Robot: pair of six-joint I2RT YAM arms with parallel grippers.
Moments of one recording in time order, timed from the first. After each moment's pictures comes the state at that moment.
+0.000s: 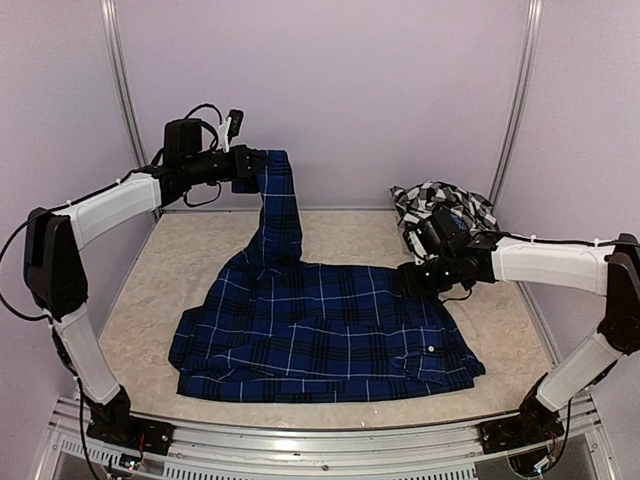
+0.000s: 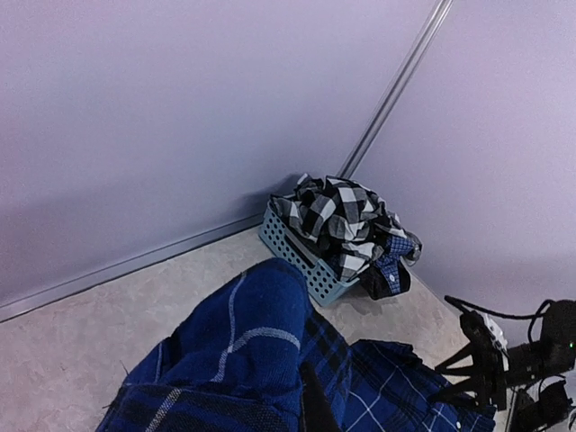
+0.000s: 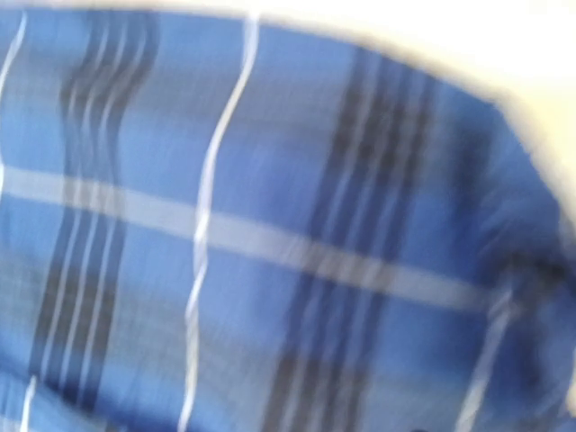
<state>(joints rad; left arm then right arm) -0.36 1.81 1.60 0.01 0.51 -0.30 0.68 1.51 0.99 -0.41 0.13 0.41</state>
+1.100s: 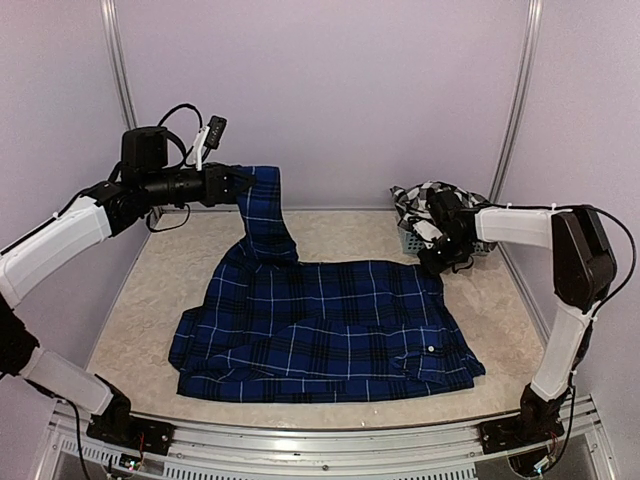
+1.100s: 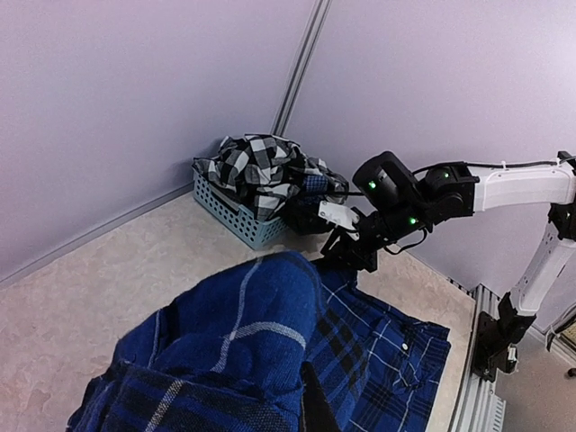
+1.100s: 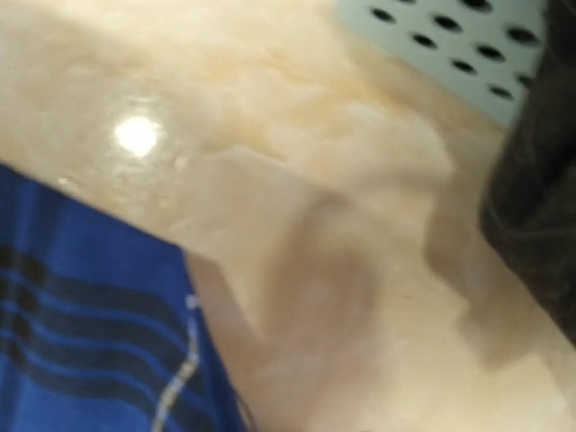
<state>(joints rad) -0.43 1.38 1.30 -0.15 0.59 -0.17 0.37 1.86 1.32 -0.53 0.09 -0.14</state>
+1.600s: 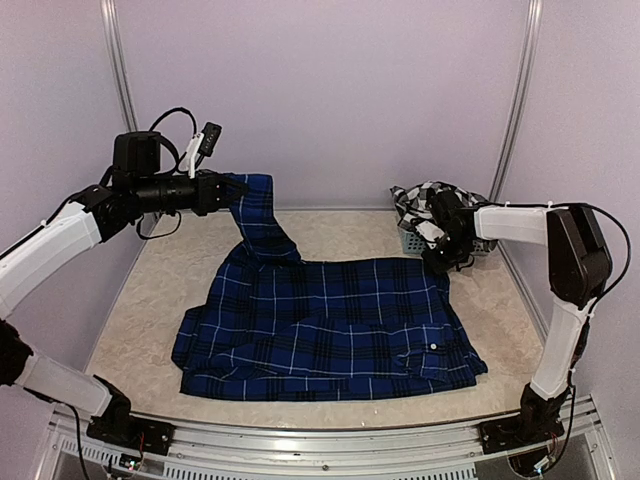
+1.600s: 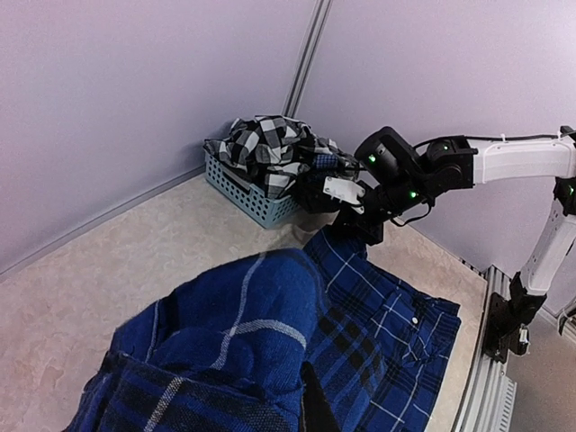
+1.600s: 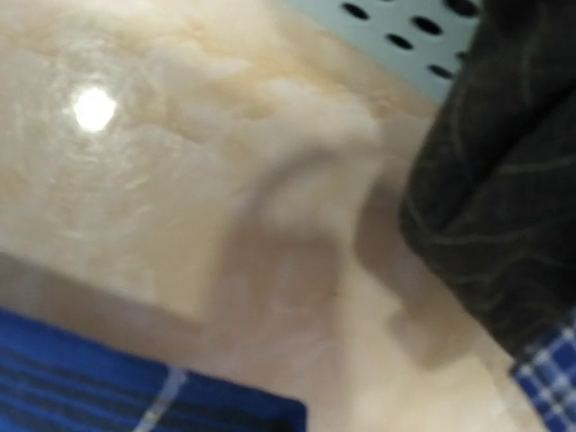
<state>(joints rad) -0.44 1.32 1.27 -0.24 0.56 -0.11 0.34 1.90 1.35 -0.56 0.16 -0.22</state>
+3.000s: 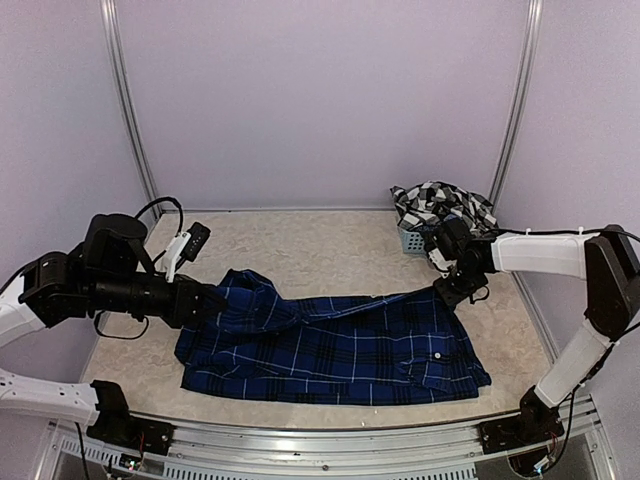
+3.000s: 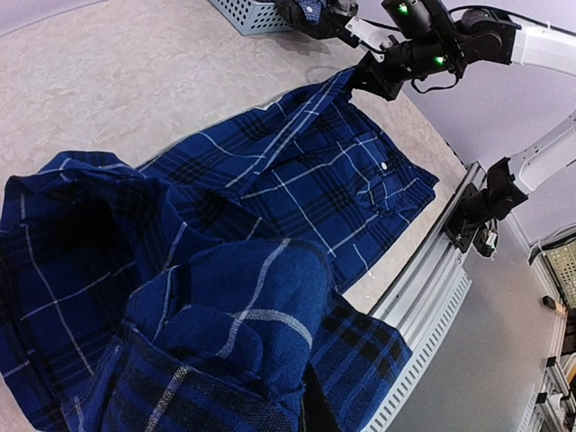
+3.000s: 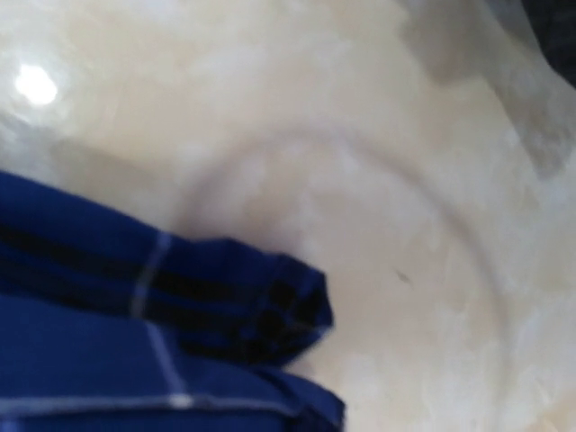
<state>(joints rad) -0.93 0.86 0.94 -0.67 0.11 -0.44 0.47 1.61 1.00 -0.56 0.34 -0.04</state>
